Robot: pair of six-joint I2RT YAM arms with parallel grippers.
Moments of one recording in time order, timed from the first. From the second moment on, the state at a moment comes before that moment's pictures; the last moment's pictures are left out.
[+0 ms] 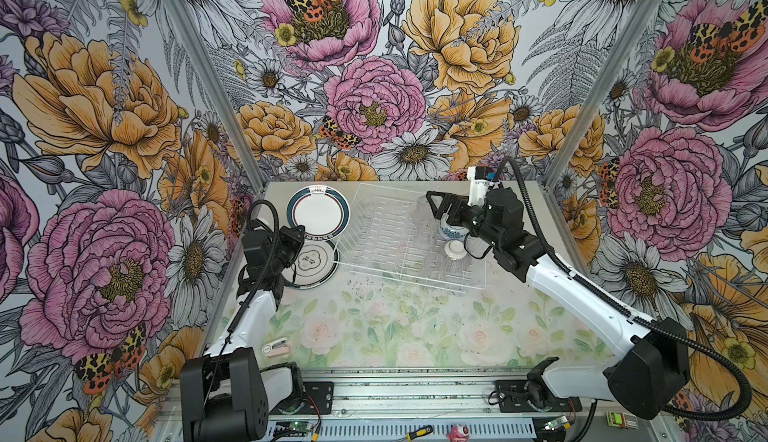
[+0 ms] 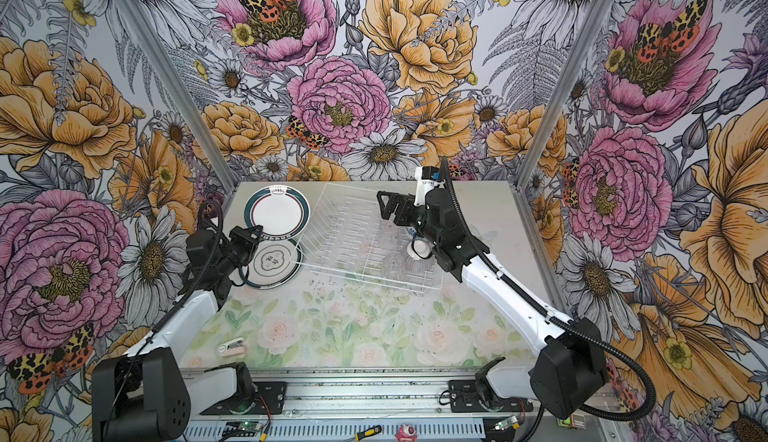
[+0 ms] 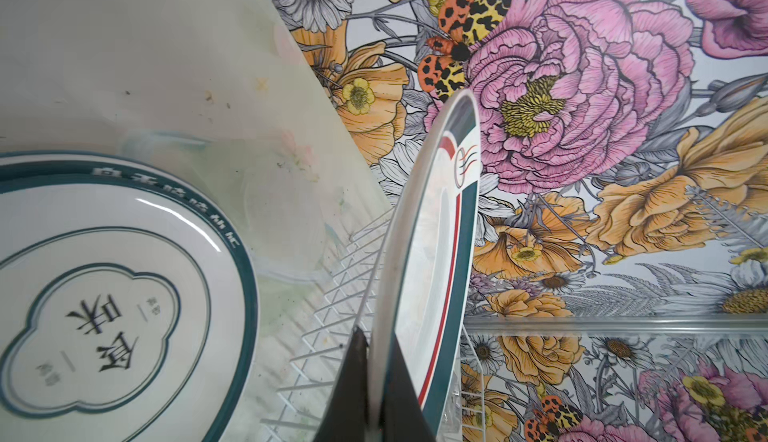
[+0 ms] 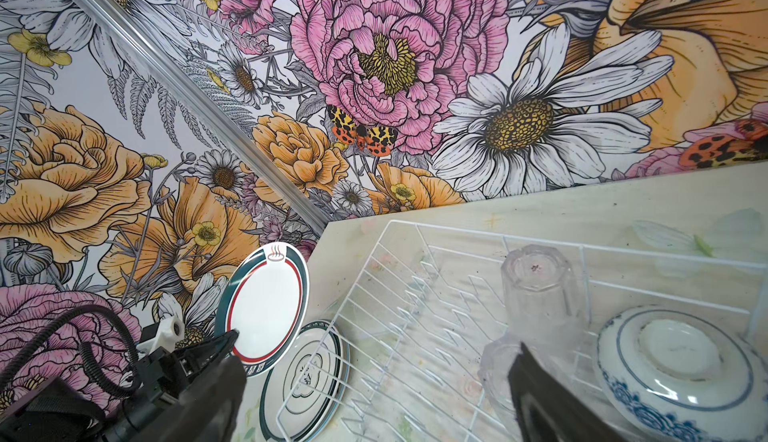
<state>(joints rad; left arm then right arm) 0.19 1.16 0.58 0.24 0.36 -1.02 0.49 1.32 1.12 -0.01 -0.11 0.58</state>
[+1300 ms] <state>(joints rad) 0.20 0.99 0.33 0.05 0.10 -0.94 0.45 1.27 1.05 -0.03 -0.16 0.58</state>
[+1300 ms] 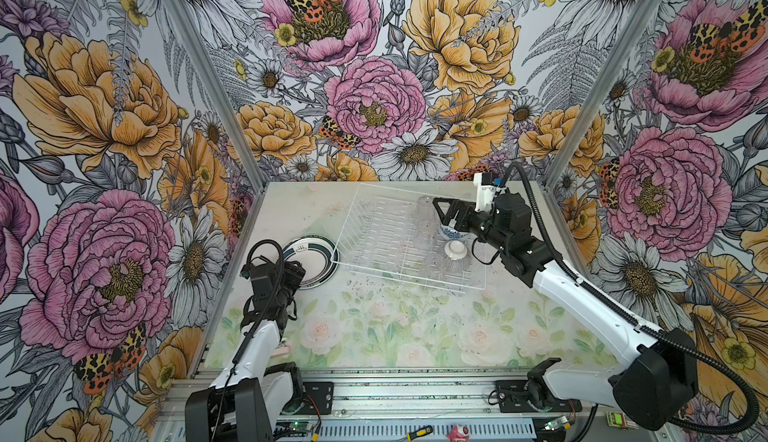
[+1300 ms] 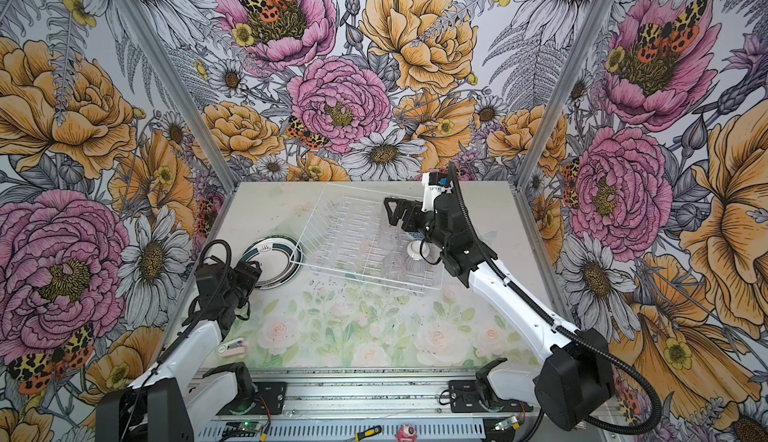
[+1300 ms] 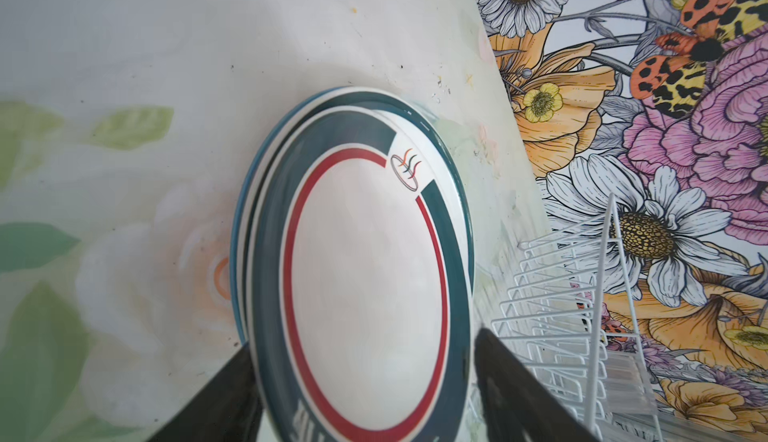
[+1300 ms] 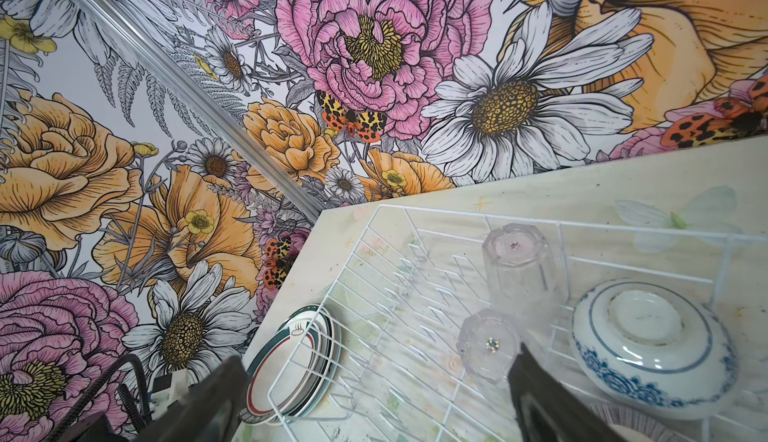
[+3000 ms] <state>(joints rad) 0.13 0.94 0.46 -0.05 0.22 -0.89 0.52 1.70 1.31 -0.46 0.01 0.31</state>
